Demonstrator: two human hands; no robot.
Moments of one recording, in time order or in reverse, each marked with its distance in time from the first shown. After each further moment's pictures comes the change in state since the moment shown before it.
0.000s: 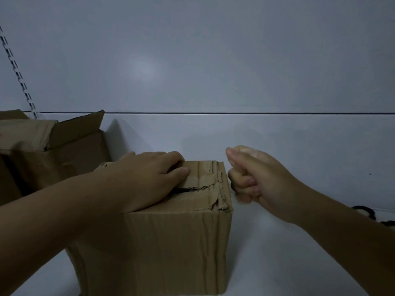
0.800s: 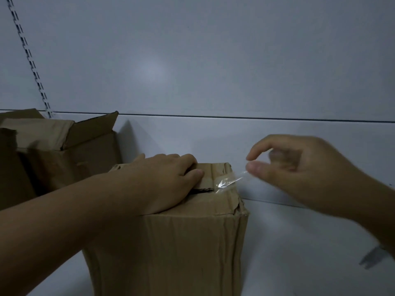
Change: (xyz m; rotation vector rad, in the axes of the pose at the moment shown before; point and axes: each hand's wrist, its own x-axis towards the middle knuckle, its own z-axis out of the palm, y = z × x) left_hand 0.004 -0.005 0.000 0.040 -0.040 -0.041; right_hand -0.017 -0.030 -0.014 -0.725 0.118 -0.378
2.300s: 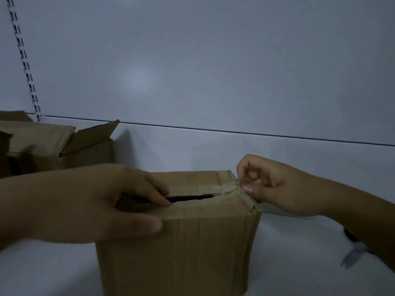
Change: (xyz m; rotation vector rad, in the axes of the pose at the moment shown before) left_hand -0.068 -0.047 -0.029 -0.178 -0.142 0.175; right_hand 0.017 0.011 0.009 0.143 -0.408 0.103
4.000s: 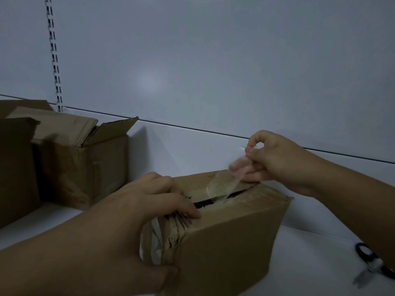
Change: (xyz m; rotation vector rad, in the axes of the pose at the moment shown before) left_hand 0.012 -0.039 0.057 0.020 0.663 0.550; right_hand 0.048 -0.049 0.004 0.338 0.375 0.365
